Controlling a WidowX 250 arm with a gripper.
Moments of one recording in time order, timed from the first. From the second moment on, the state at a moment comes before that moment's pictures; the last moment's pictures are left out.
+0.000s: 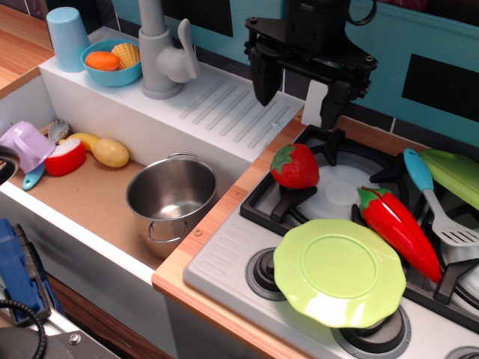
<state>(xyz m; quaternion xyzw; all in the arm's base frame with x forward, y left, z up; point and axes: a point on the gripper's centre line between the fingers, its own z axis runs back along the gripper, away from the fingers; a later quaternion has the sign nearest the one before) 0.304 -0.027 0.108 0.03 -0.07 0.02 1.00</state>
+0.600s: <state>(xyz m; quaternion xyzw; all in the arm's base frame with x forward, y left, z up) 0.291 -0.028 0.080 0.02 -0.05 0.03 1.00</state>
